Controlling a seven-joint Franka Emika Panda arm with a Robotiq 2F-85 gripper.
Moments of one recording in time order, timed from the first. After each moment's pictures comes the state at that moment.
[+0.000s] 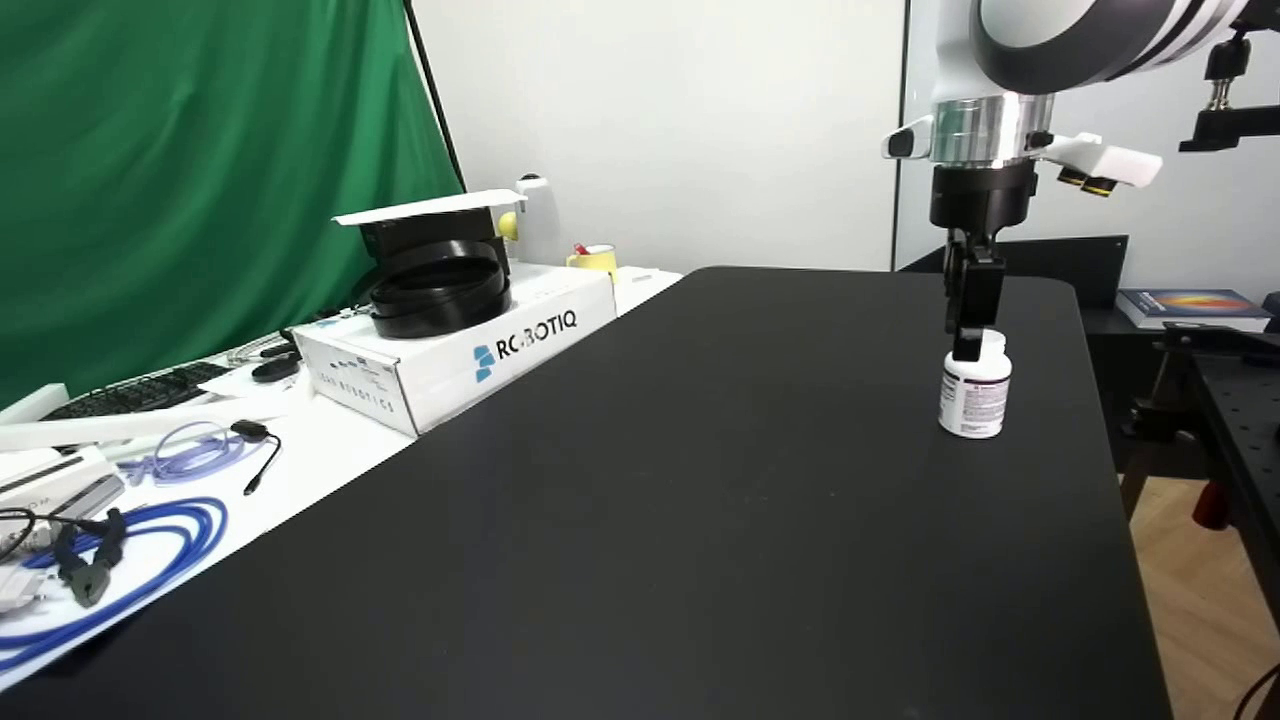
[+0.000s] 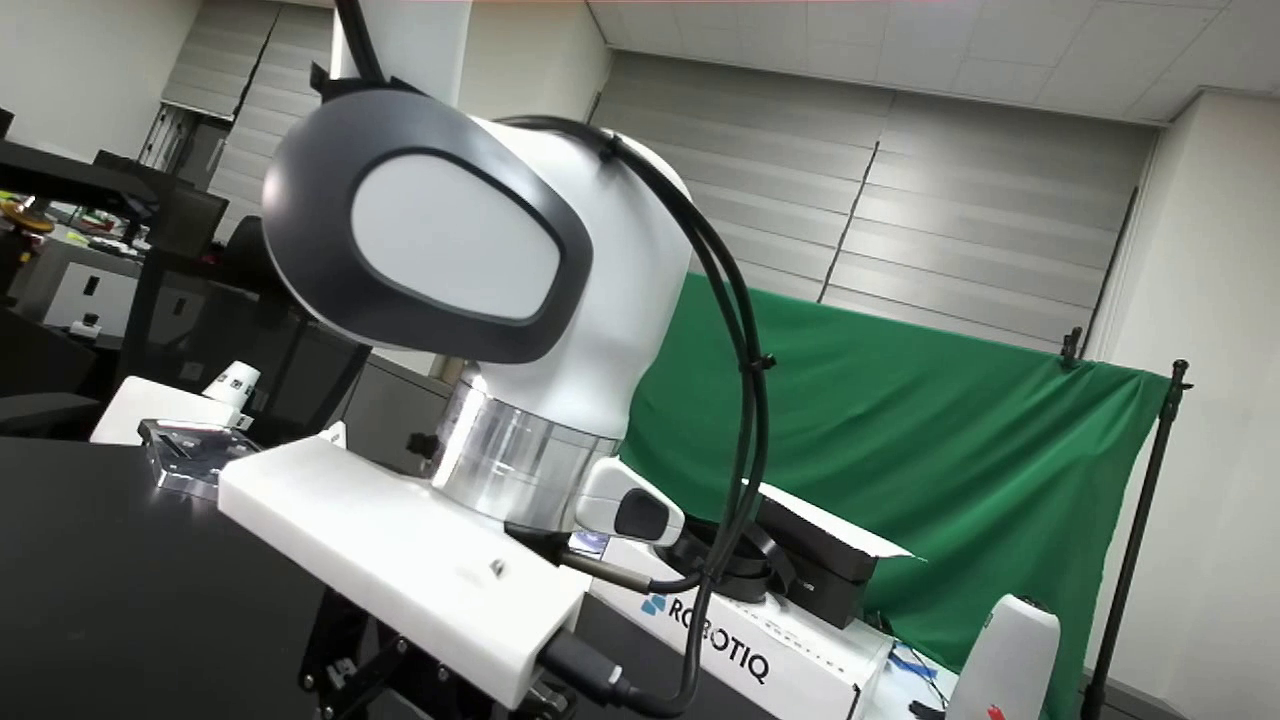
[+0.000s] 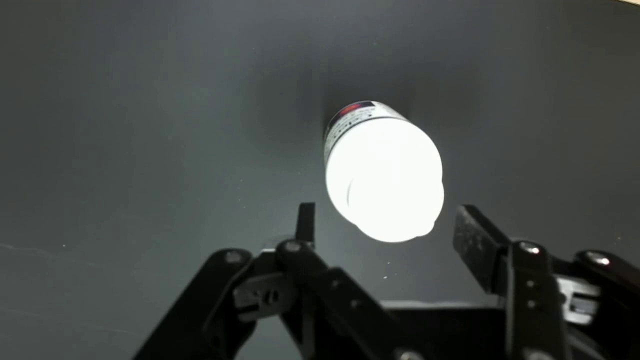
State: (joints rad) arm -0.16 0.10 -0.18 -2.77 0.12 2.88 -0.67
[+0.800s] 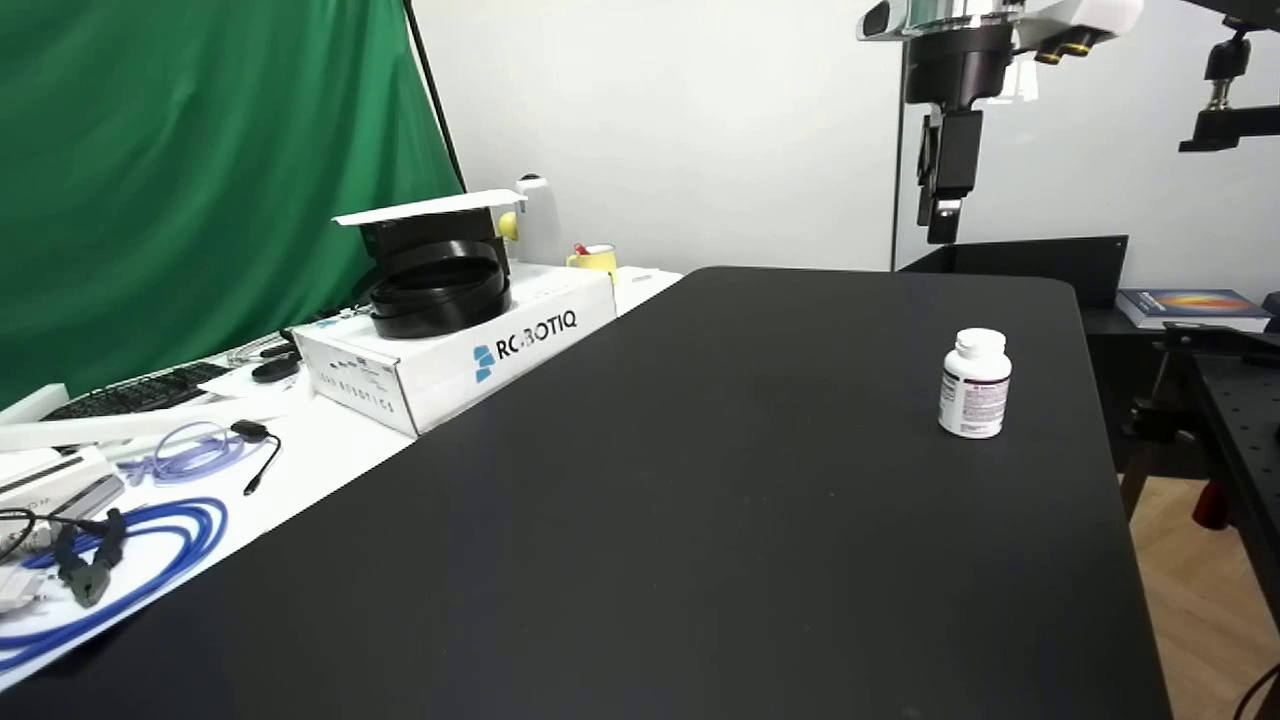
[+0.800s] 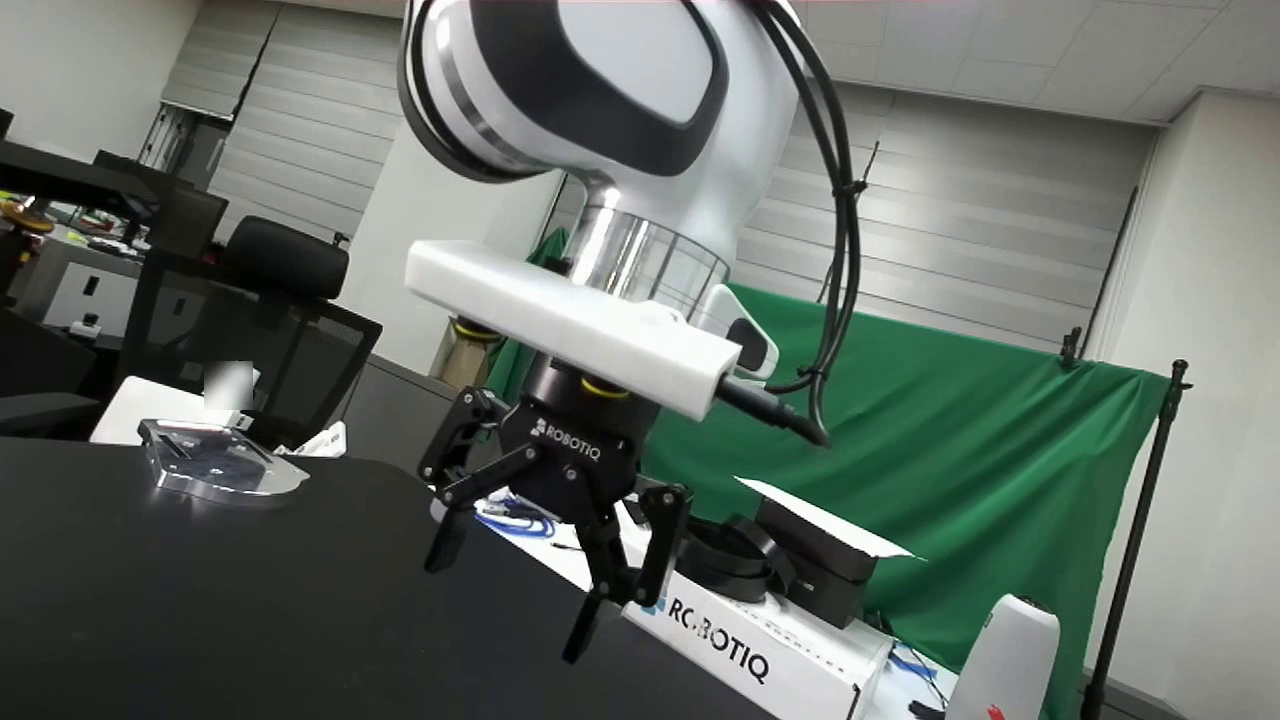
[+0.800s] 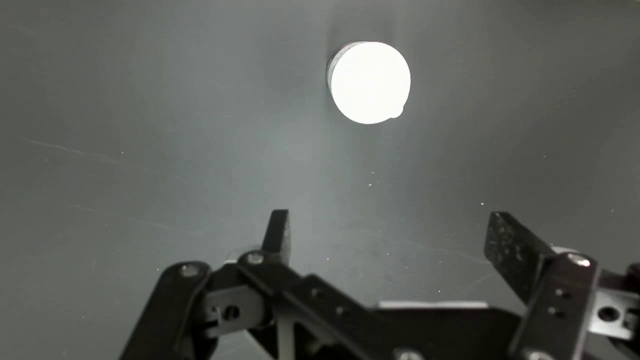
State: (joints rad) arm -0.17 -0.16 -0.20 -2.68 0.05 2.55 -0.65
